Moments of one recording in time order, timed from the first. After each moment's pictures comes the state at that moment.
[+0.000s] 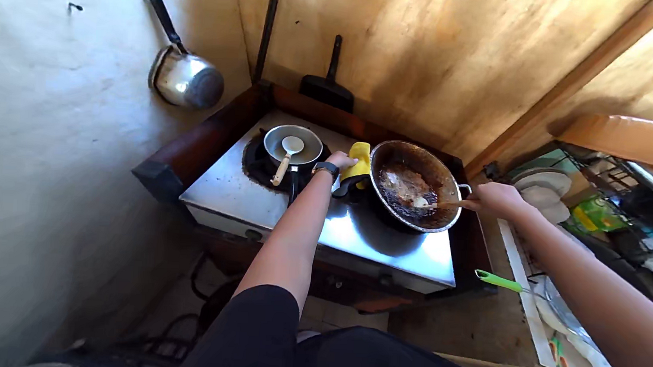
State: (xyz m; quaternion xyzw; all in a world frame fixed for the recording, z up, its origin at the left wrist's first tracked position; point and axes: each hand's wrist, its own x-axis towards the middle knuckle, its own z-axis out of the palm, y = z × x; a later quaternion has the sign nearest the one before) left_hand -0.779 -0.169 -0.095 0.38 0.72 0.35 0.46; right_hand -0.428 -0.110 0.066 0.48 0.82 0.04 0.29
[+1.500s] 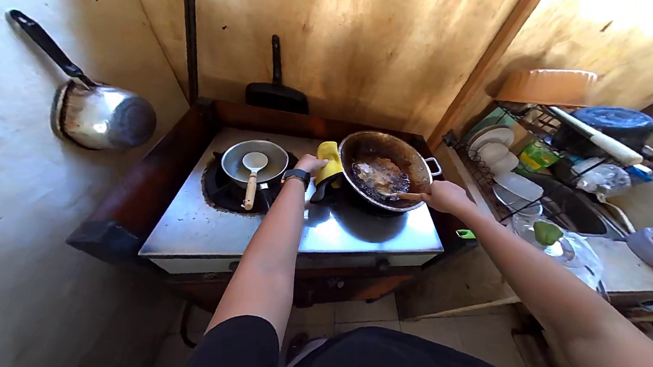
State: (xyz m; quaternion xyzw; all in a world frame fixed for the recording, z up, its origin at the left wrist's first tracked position) left_hand -0.783 -0.160 -0.095 0.38 0.73 0.33 0.46; right_hand -0.451 -0.190 0.037 0.63 0.74 -0.10 0.22
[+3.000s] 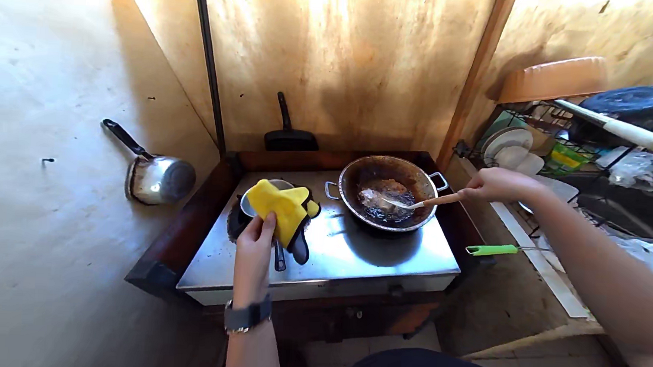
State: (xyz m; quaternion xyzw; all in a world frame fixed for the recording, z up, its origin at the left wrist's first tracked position) left_hand -0.722 -0.379 -0.008 0.32 0.63 0.67 0.22; right_hand -0.341 -0.154 0.108 0.53 0.83 -0.14 0.11
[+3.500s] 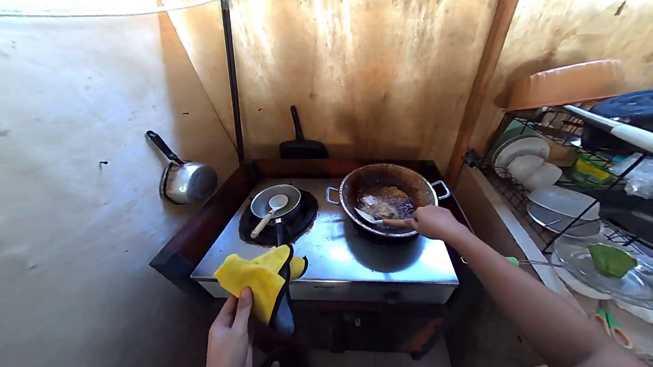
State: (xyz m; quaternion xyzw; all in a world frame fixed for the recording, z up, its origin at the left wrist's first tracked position) left_hand -0.641 -0.483 -0.045 0.18 0.64 0.73 0.16; right_hand -0.405 -0.186 0.030 0.48 0.85 -0.14 0.15
